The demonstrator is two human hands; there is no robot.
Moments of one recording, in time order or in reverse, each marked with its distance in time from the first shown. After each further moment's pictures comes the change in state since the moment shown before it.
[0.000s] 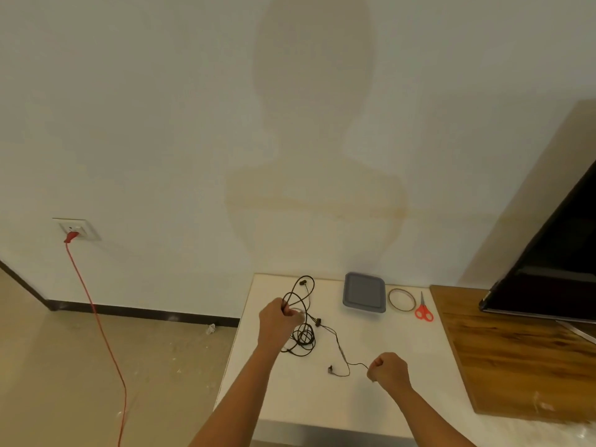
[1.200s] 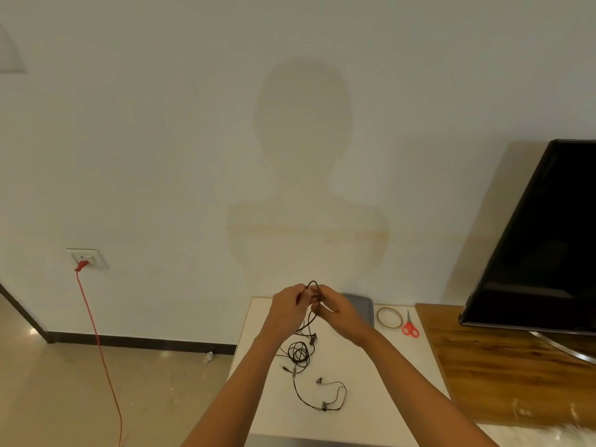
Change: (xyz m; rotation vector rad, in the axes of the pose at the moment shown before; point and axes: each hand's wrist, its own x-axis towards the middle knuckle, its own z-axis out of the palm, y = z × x) left_hand -0.055 0.090 -0.024 0.197 -0.097 0.436; right_hand -0.093 -0.156 -0.067 0.359 -0.349 -0.883
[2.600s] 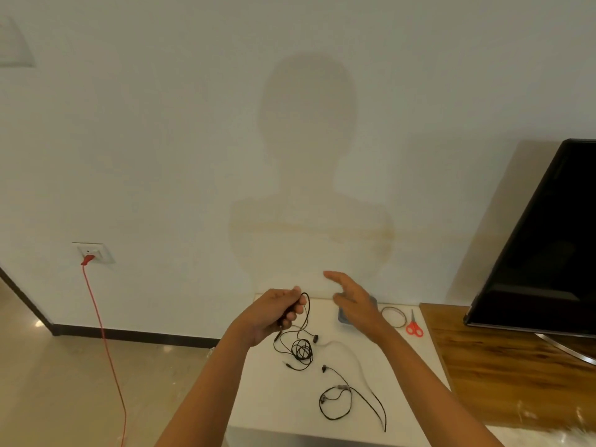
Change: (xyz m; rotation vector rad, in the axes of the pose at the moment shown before) left_hand -0.011 -0.008 -0.047 -0.643 -0.349 -0.389; right_hand -0.009 -0.023 -0.012 -0.109 0.171 0.072
